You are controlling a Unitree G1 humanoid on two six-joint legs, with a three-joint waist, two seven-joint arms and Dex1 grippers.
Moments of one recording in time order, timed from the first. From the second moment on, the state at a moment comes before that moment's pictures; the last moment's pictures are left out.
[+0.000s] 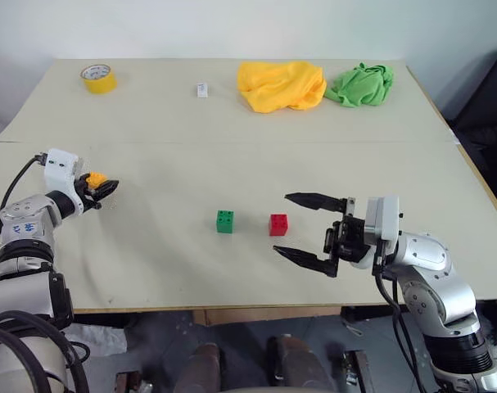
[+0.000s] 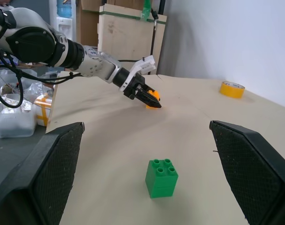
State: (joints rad) left arm -0.90 0.79 0.22 1.27 -0.09 -0.07 -0.74; right arm -0.22 -0.53 0.02 -0.40 0.58 0.14 1.01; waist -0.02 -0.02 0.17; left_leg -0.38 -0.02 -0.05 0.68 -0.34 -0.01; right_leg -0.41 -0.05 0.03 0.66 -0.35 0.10
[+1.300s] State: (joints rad) left arm -0.96 0.63 -0.06 1.20 -0.04 -0.52 -1.50; right arm -0.08 -0.64 -0.10 -0.44 0.58 0.15 1.02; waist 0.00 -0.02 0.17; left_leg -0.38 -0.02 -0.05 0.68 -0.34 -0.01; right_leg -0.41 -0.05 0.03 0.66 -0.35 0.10
